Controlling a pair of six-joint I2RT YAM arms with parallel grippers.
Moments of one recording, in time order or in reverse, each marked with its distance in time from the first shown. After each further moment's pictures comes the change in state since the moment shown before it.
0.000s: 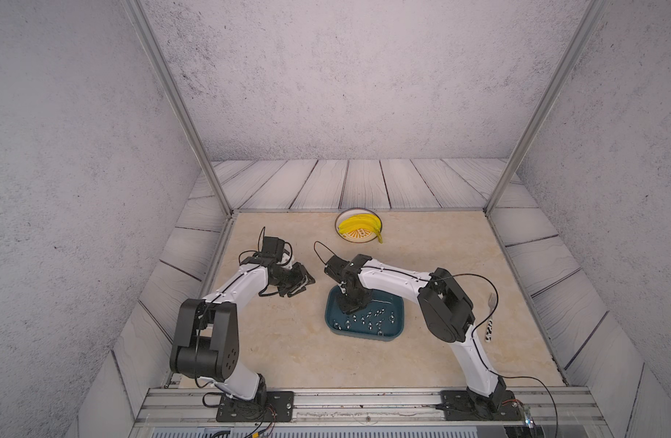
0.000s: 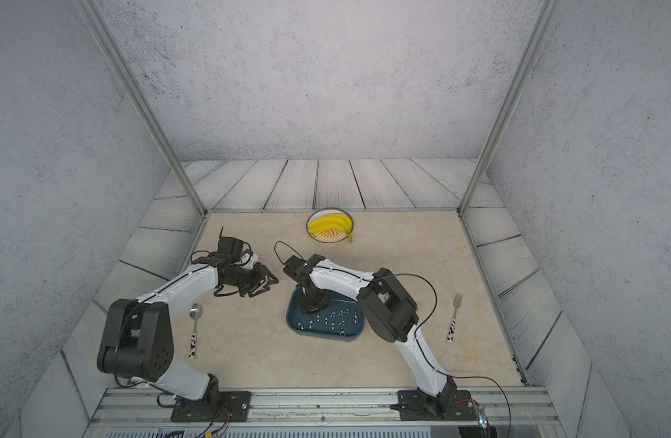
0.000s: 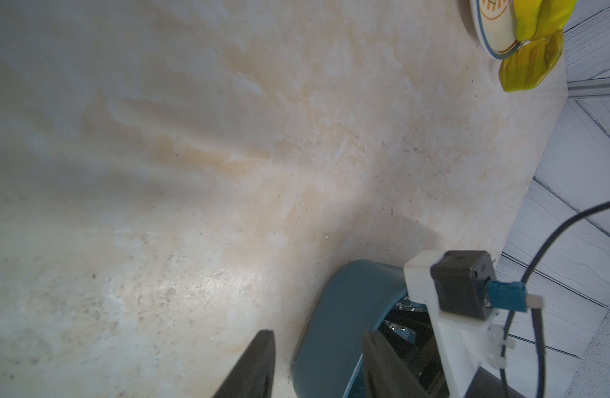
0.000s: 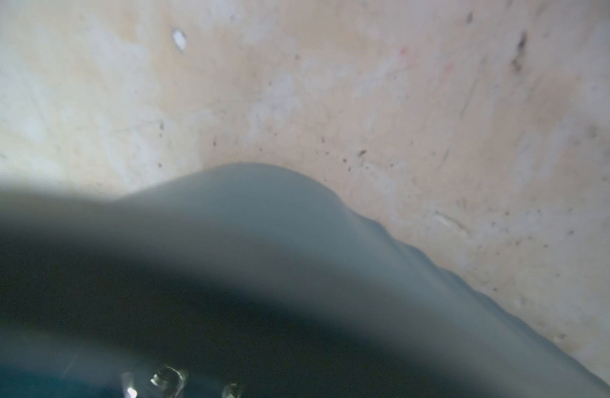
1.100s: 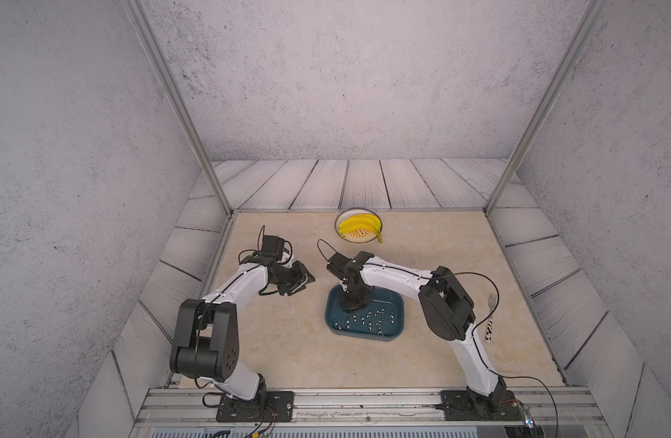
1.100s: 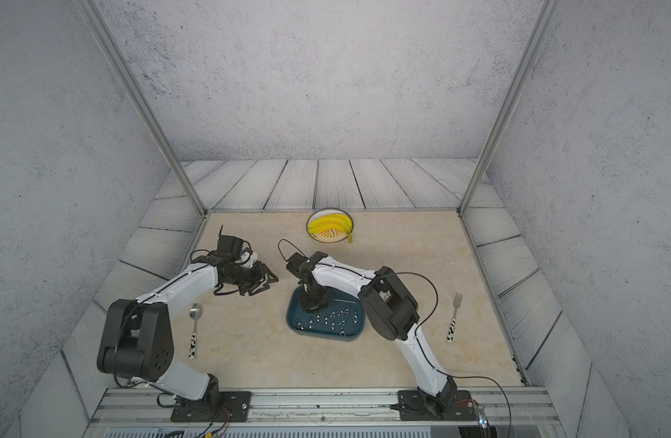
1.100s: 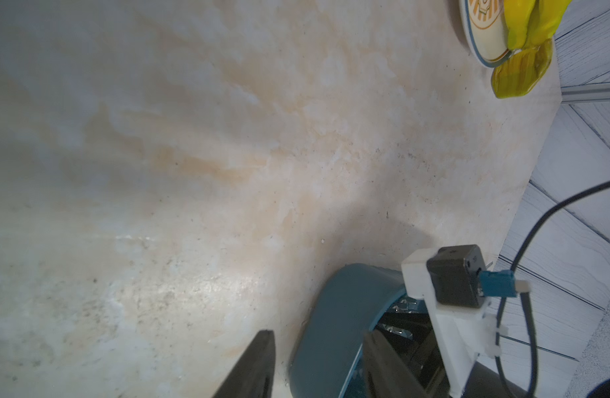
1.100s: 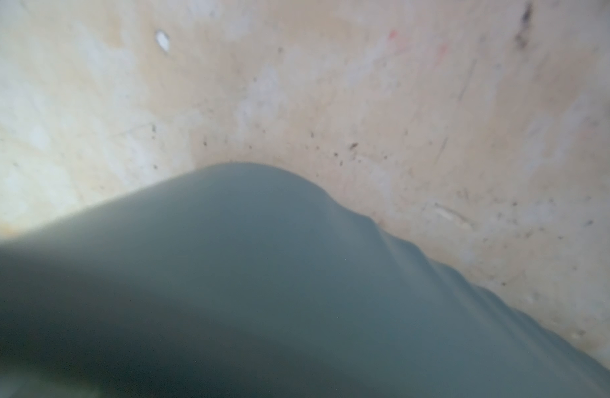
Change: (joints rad) left arm 0.000 -0.001 0.014 -0.001 -0.004 -0.004; right arm -0.027 0.005 0.016 -0.018 -0.064 0.026
